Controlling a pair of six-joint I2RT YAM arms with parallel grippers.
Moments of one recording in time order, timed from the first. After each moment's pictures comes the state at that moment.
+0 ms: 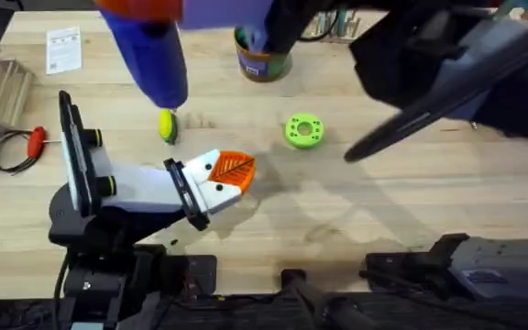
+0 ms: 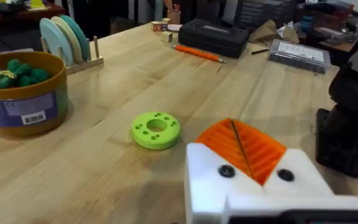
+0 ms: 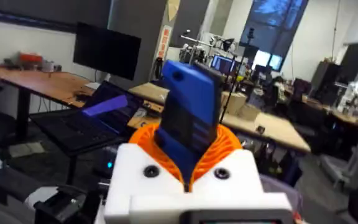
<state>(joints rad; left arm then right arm) -0.02 0.01 0.01 -0.11 1.05 -0.03 0.71 1.51 1.17 1.00 -1.07 0.29</state>
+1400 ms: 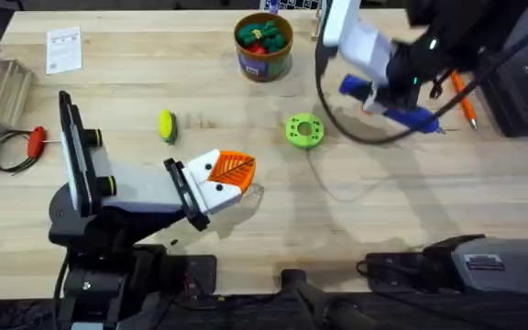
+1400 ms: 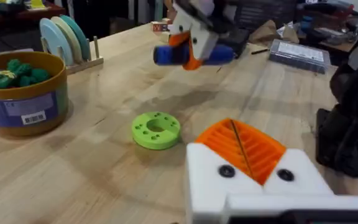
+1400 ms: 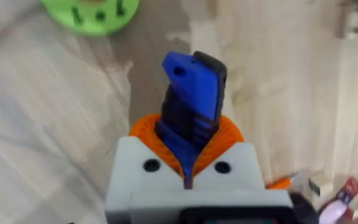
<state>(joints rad) -0.02 0.01 0.01 -0.11 1.05 -0.03 0.24 1.51 1.19 -0.90 0.05 -1.05</state>
